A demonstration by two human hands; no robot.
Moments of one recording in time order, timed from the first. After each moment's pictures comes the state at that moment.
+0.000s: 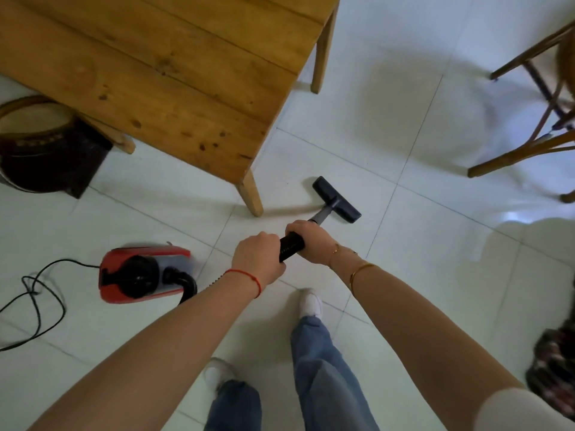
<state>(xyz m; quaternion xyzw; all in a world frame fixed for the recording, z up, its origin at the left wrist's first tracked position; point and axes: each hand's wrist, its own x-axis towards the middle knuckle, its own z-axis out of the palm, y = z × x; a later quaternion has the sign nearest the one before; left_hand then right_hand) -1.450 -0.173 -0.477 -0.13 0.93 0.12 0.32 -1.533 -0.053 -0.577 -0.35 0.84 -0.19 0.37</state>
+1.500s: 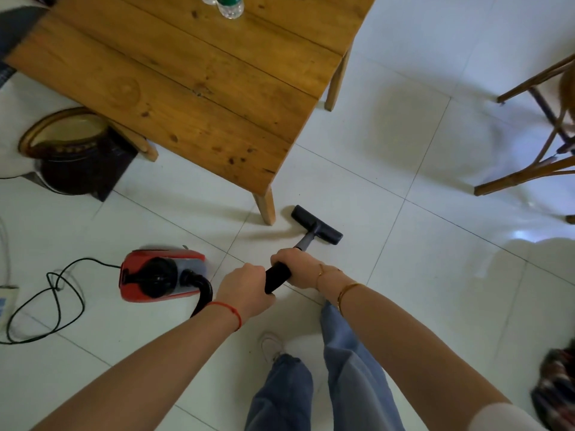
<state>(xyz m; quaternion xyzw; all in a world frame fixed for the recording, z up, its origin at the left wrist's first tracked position) -1.392 -0.209 -0.452 -0.19 0.89 0.19 0.36 -1.487 -0.099 -0.548 -0.44 0.78 -0.12 0.43</state>
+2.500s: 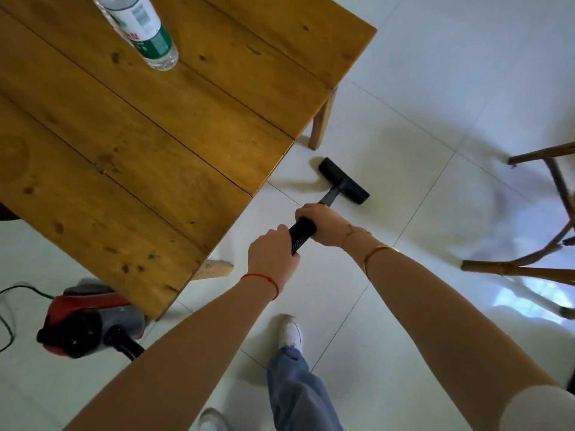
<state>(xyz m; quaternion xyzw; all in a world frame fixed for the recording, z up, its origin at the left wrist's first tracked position) -1.758 -0.156 -0.514 -0.28 0.92 0.19 0.21 -1.894 -0.077 -0.584 -0.47 0.79 -0.11 0.37</state>
